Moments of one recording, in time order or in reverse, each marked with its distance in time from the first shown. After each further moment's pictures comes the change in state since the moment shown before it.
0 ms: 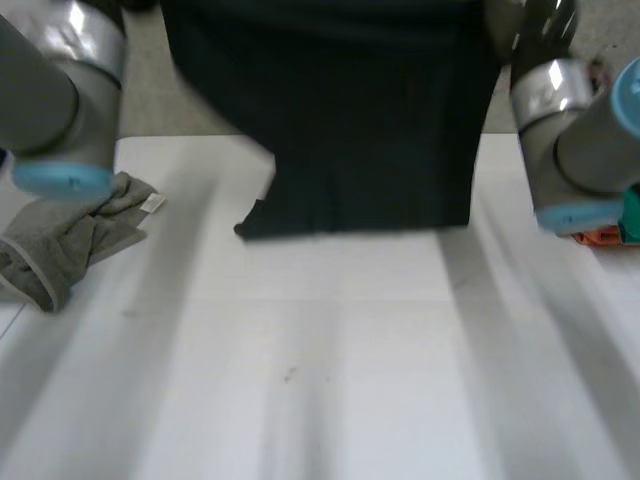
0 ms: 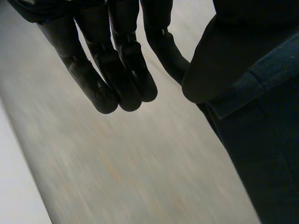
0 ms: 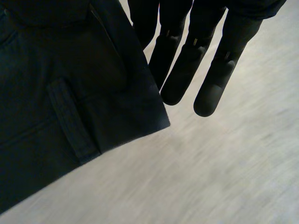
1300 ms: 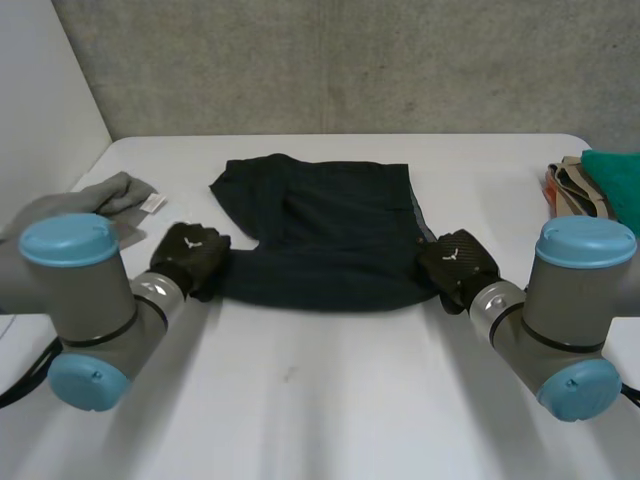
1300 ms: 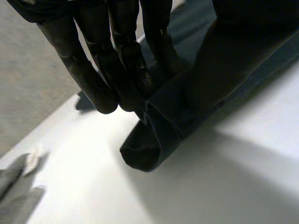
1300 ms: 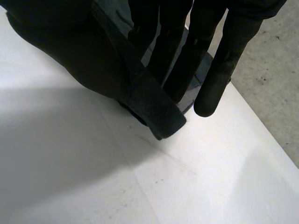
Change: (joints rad) left arm 0.017 -0.085 -0.671 -0.141 0.106 0.076; right arm 0.022 0.038 0.538 0.349 -0.090 -0.048; left_hand -0.017 -0.005 -0.004 -0.005 -0.045; right_hand 0.000 0.000 0.000 0.000 0.000
